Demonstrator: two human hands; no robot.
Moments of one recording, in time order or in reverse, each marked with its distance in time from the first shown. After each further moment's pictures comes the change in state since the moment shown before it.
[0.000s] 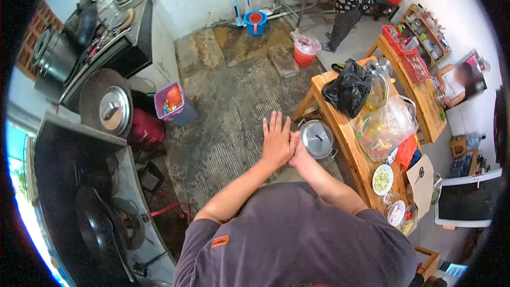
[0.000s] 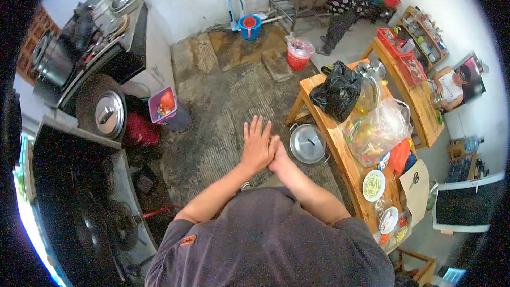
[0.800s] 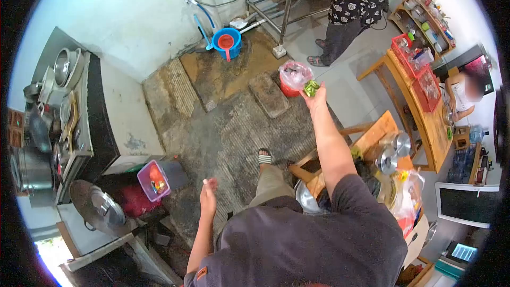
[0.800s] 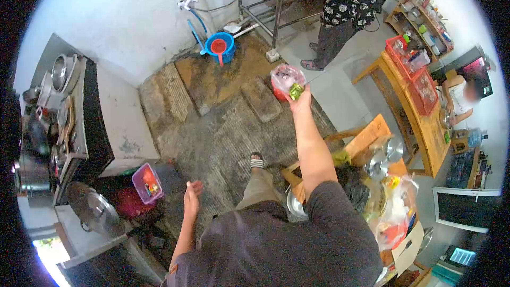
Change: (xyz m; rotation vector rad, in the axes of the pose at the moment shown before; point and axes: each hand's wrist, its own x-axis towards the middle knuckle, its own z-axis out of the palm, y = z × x) left_hand 0.359 -0.313 0.075 -0.653 -0.110 -1.021; right_hand 0.580 -0.572 -0.117 0.156 0.575 -0.557
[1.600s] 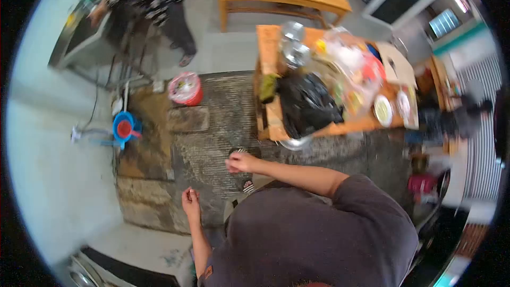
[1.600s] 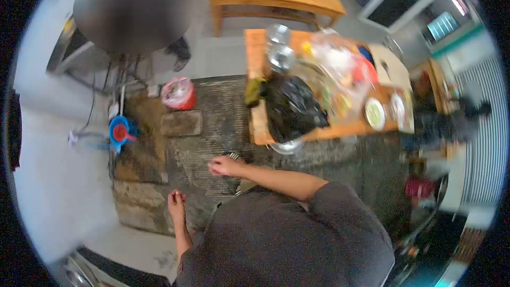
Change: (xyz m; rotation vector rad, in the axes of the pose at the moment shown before) left_hand 0.183 0.071 0.029 0.321 -0.657 0.380; right_hand -0.342 0.125 -0.069 -0.828 -0.213 -0.084
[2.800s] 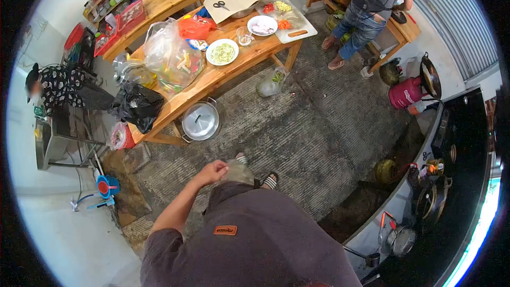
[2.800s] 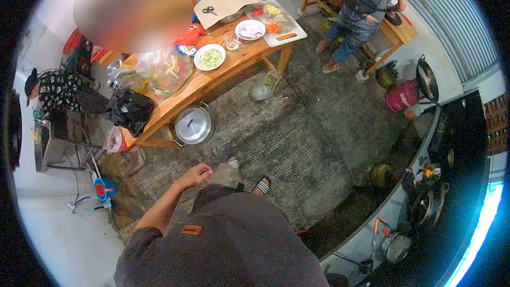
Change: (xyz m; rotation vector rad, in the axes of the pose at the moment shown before) left_hand -0.454 0.017 0.497 0.813 -1.386 0.182; right_hand -0.912 0.445 0.094 0.452 0.946 0.671
